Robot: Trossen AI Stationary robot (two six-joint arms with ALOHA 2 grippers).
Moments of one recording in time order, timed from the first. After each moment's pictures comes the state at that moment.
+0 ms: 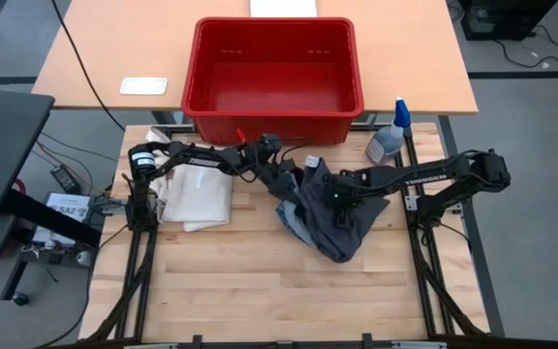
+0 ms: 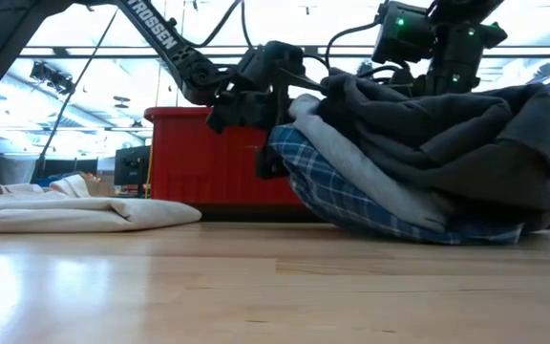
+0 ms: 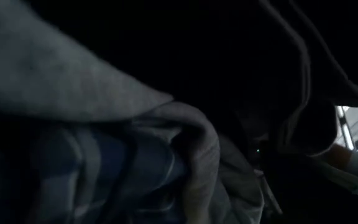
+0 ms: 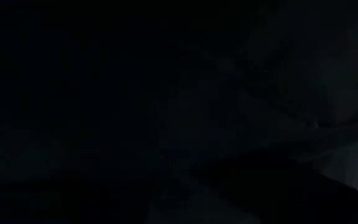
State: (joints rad) left arm 0.35 1.95 1.19 0.29 1.01 -0.91; right arm -0.08 1.42 0.85 -0.68 0.08 0.07
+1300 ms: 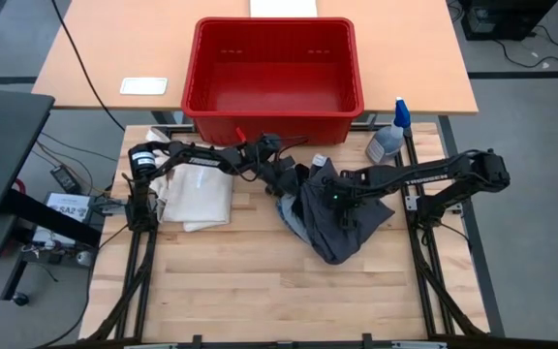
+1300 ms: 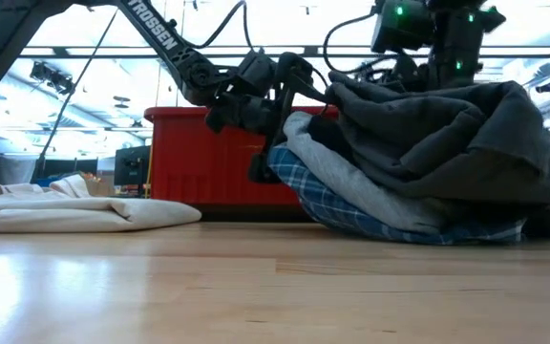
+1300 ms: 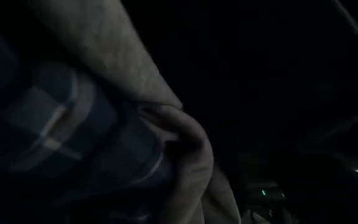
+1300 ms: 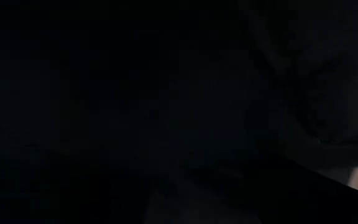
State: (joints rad) left arm 0.35 1.95 1.19 0.26 0.87 -1.08; right arm -0.05 1.42 0.90 -0.77 0.07 0.04
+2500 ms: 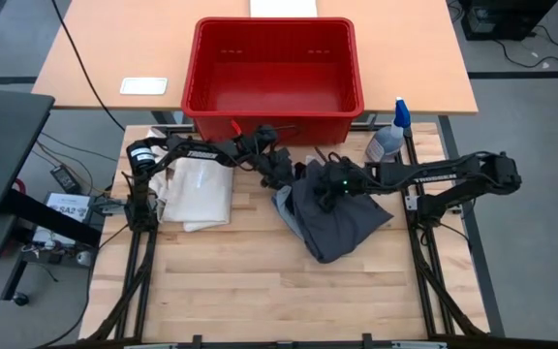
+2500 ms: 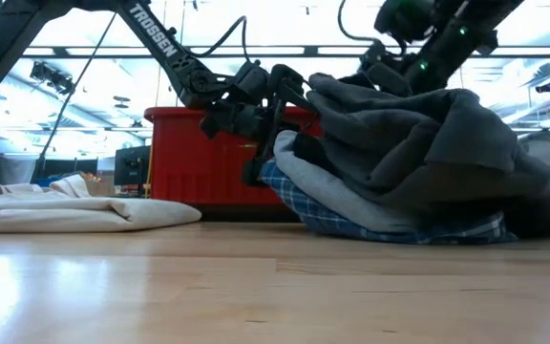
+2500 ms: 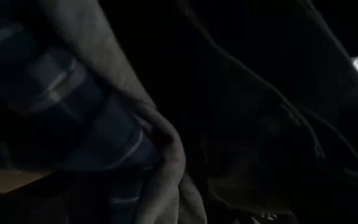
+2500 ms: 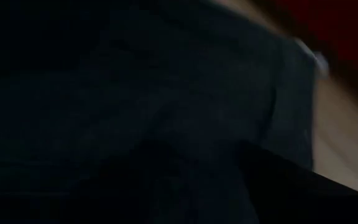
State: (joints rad) left arm 0.44 1.95 1.19 0.20 0.94 -1.04; right arm -0.14 1.32 0.77 -0.28 0.21 0.37
